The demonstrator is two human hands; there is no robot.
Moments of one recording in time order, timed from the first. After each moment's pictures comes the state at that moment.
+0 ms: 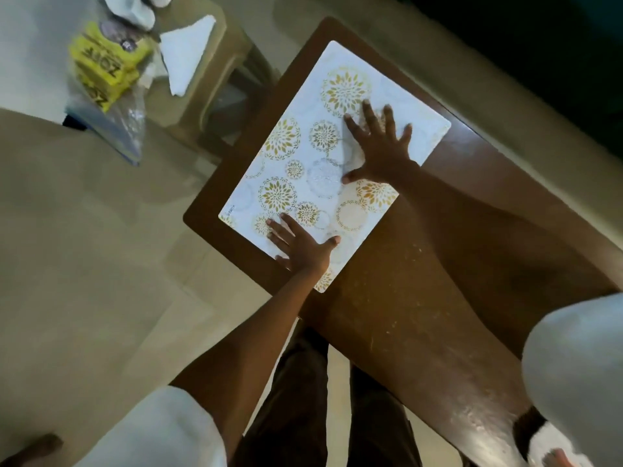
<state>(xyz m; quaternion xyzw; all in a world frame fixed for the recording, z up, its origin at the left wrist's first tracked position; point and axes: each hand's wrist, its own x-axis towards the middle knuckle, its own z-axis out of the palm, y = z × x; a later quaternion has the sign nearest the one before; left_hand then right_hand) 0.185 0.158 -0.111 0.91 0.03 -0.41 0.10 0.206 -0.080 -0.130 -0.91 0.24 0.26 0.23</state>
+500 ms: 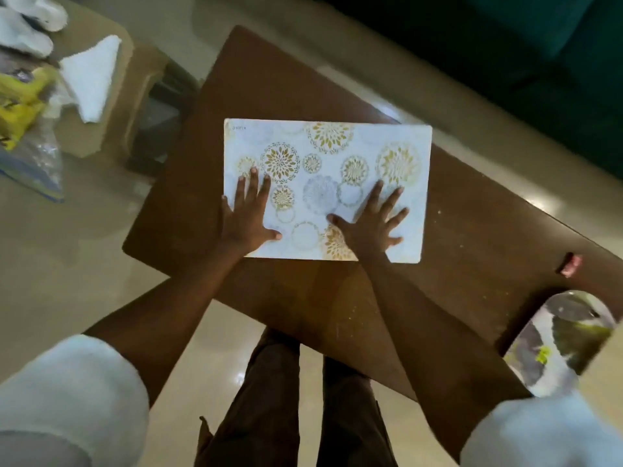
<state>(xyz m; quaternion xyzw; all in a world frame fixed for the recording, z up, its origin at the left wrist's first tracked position) 0.254 0.127 -0.125 0.82 -0.45 -0.33 -0.08 0.039 -0.001 -0.109 -0.66 0.66 0.19 0.30</state>
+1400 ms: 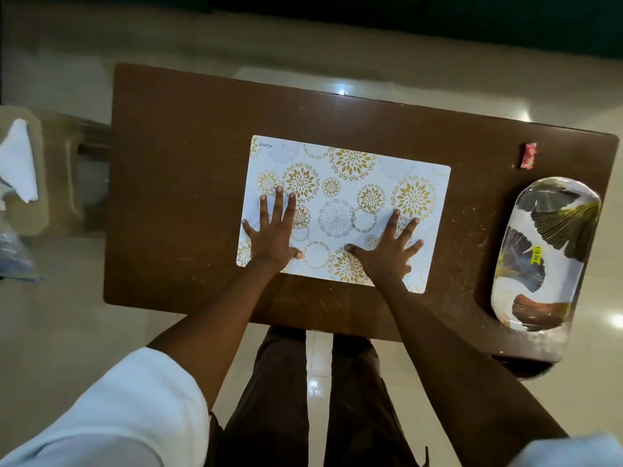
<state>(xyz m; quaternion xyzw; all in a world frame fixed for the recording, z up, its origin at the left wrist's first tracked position) 0.098 0.097 -0.113 0.73 -0.58 -0.30 -0.21 -0.133 0.069 -0.101 -0.50 0.77 0.13 0.38</state>
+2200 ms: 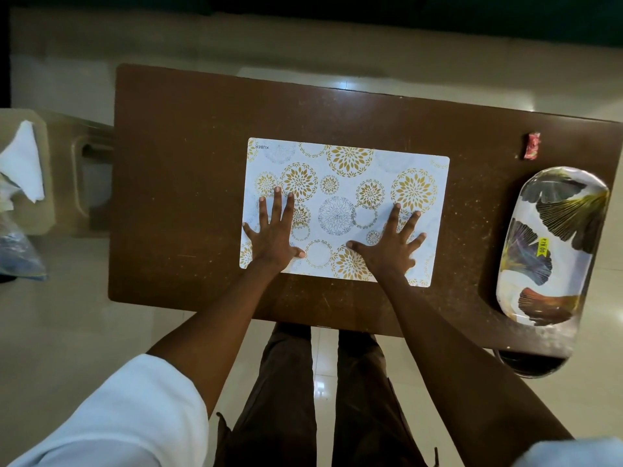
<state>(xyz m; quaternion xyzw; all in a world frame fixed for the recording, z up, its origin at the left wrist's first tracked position) 0.094 0.108 -0.108 0.74 -0.56 -0.32 -0.19 -0.138 0.075 -0.108 -0.51 0.77 0.12 0.36</state>
